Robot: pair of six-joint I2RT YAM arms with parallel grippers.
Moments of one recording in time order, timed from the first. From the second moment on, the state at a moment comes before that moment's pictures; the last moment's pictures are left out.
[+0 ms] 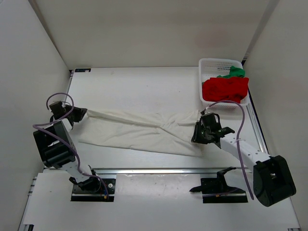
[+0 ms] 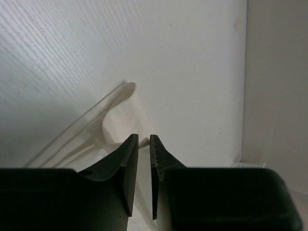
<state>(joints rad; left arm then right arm) 0.47 1.62 0.76 0.19 0.37 -0.91 0.36 1.15 0.53 -0.38 -0.06 0.48</state>
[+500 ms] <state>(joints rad) 0.27 1.31 0.69 0.26 0.21 -0.92 0.44 1.43 0.85 -0.25 -0.04 0.41</state>
